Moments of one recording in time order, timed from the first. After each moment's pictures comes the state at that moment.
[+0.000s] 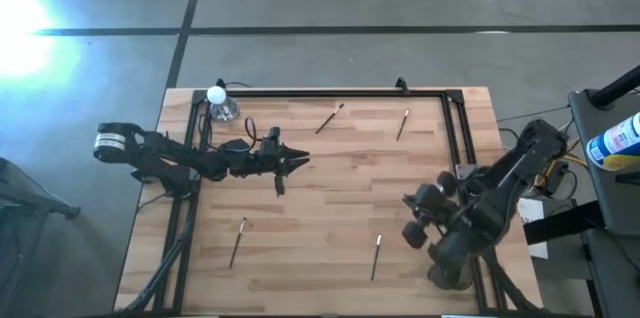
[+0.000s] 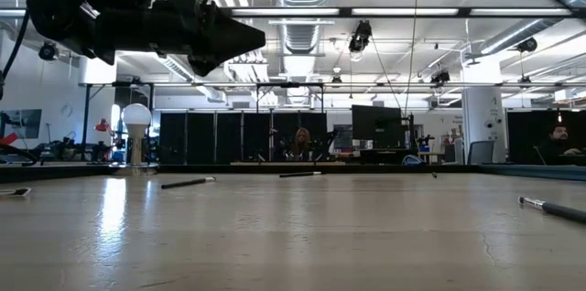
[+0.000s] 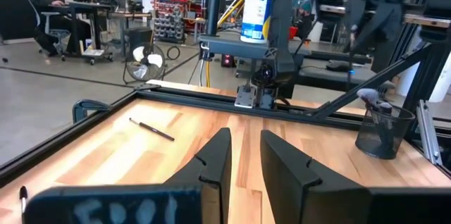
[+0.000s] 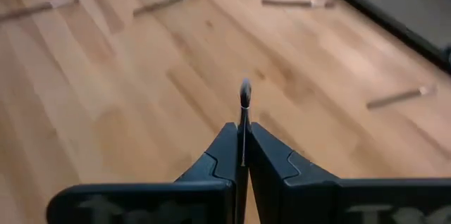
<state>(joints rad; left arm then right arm) 0.07 1.35 0.39 1.03 -0.07 -0.10 0.79 1.43 1.32 -1.36 0.81 1.44</state>
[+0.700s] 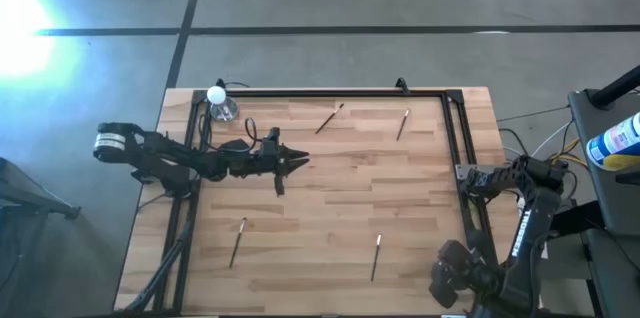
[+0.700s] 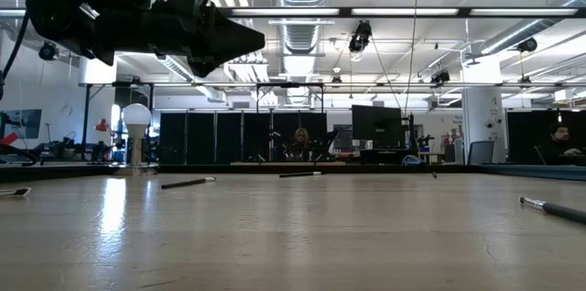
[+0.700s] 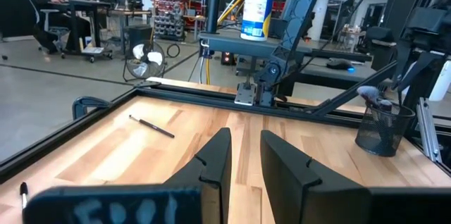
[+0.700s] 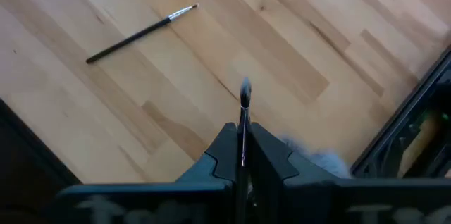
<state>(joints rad) 0.07 1.35 0.39 1.03 -0.07 -0.10 1.16 1.77 1.54 -1.57 0.41 2.02</state>
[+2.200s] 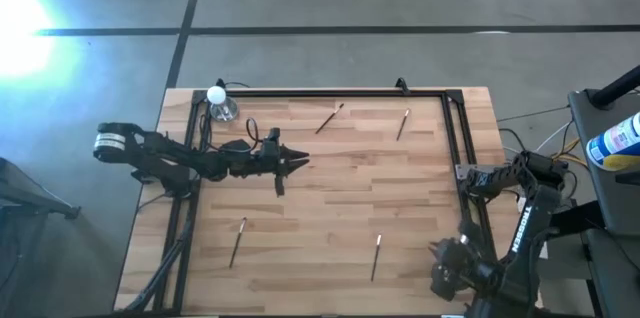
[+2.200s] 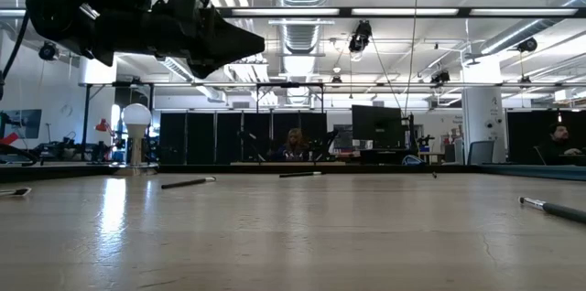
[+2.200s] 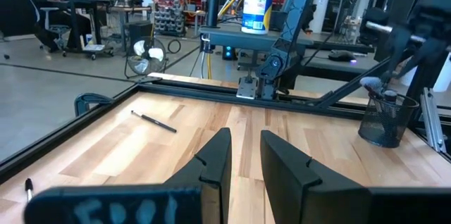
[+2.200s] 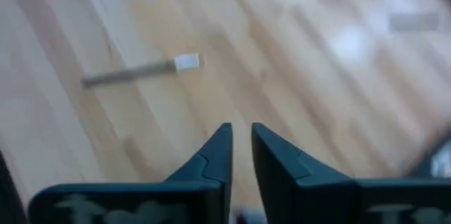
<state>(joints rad) 0.07 1.35 0.39 1.00 -0.07 -0.09 1.17 1.73 1.44 -1.55 0.65 1.77</state>
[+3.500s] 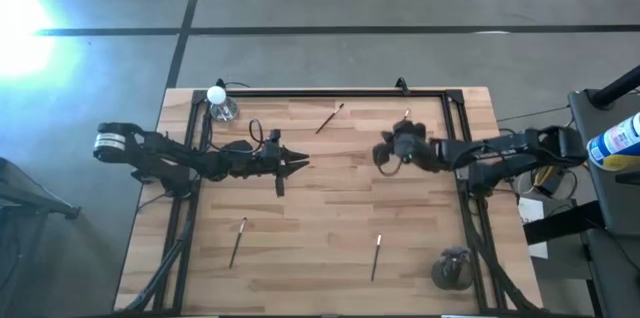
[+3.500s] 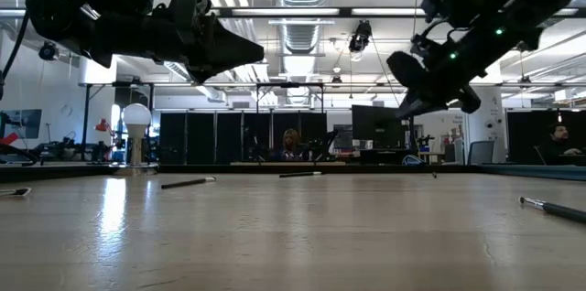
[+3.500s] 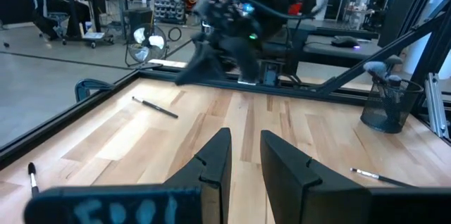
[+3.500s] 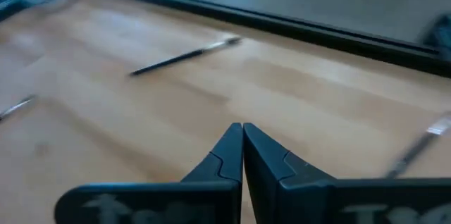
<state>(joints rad) 0.07 1.35 0.39 0.95 -0.07 -0.09 -0.16 1.22 0.46 0.07 0.65 0.66</state>
